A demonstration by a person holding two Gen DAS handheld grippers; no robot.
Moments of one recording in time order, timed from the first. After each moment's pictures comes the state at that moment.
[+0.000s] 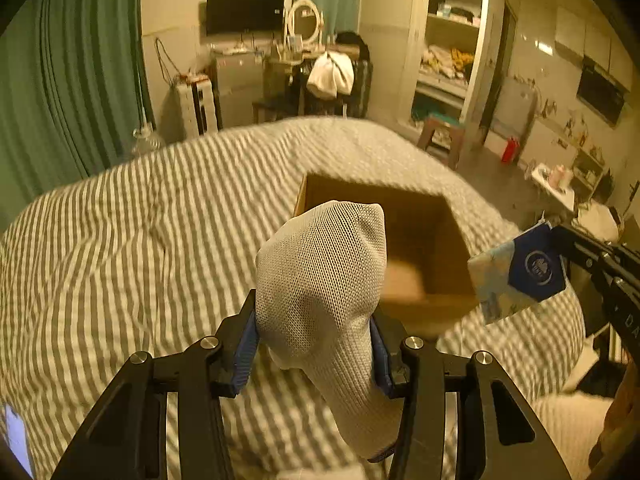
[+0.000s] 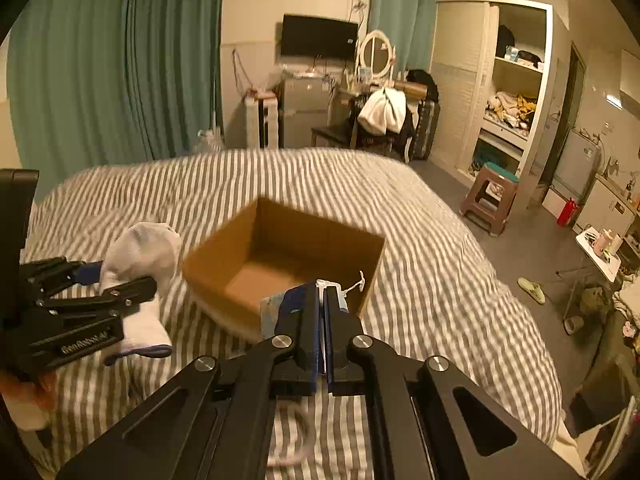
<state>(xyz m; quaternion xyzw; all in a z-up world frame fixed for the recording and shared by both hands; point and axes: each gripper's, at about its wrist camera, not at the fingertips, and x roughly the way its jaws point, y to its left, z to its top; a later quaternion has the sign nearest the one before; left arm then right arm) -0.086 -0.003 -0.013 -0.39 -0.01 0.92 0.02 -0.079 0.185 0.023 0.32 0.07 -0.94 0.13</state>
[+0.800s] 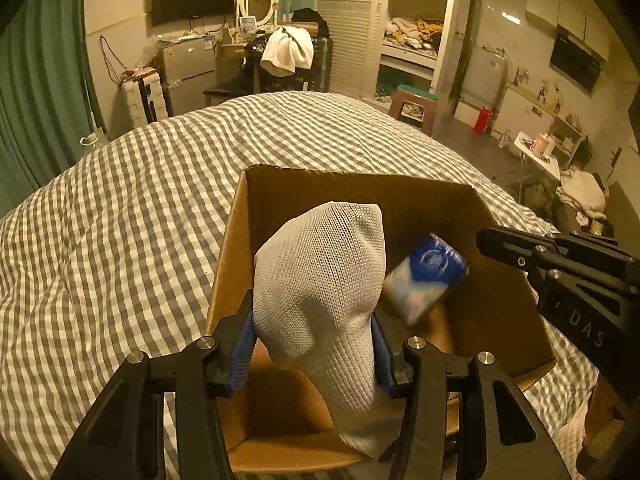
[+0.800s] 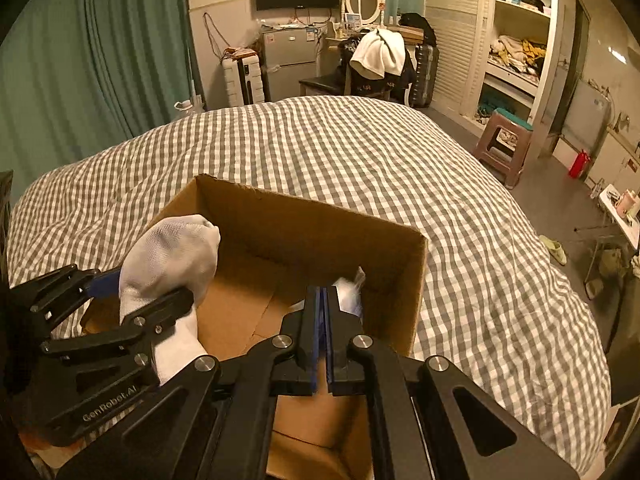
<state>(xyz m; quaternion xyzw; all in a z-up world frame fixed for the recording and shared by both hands) -0.213 0.024 -0.098 -0.42 0.02 0.90 0.10 -0.241 0.170 -0.068 0.42 0.04 -0.90 0.11</state>
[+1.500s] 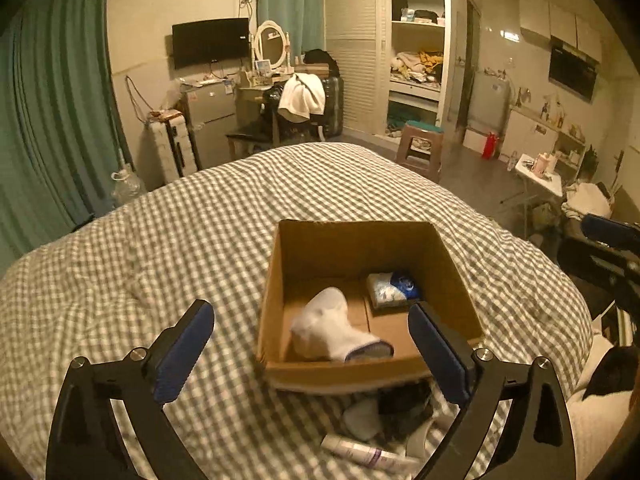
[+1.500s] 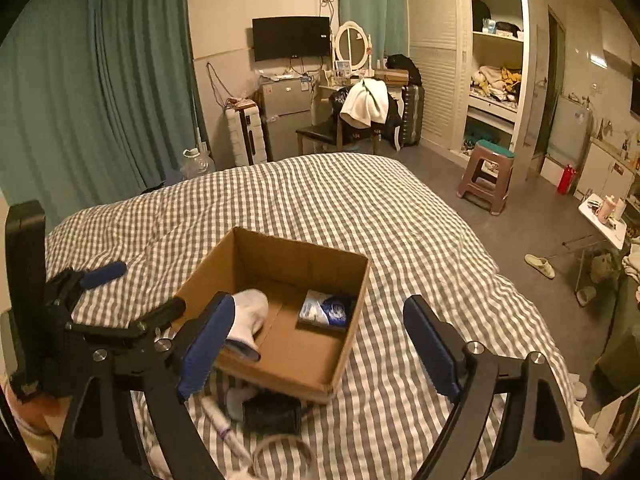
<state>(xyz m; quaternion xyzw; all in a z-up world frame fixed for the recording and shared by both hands) -0.111 0.014 -0.004 -0.35 0.04 0.93 0.06 -0.128 0.214 0.037 0.34 0.02 -0.93 0.11</state>
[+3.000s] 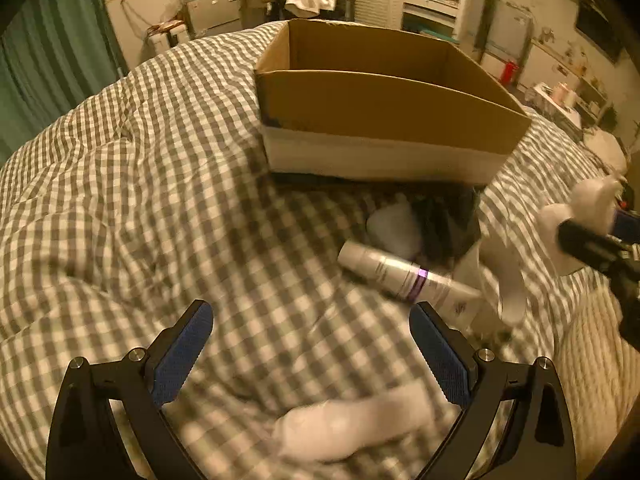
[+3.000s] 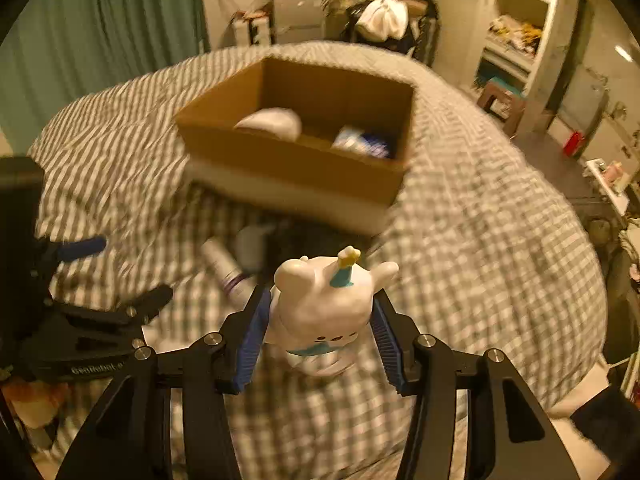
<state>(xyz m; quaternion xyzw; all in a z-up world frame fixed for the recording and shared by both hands) -0.045 0.007 -0.142 -0.50 0.04 0.86 0.03 -0.050 0.176 -0.091 0.46 0.06 -0.88 0.10</state>
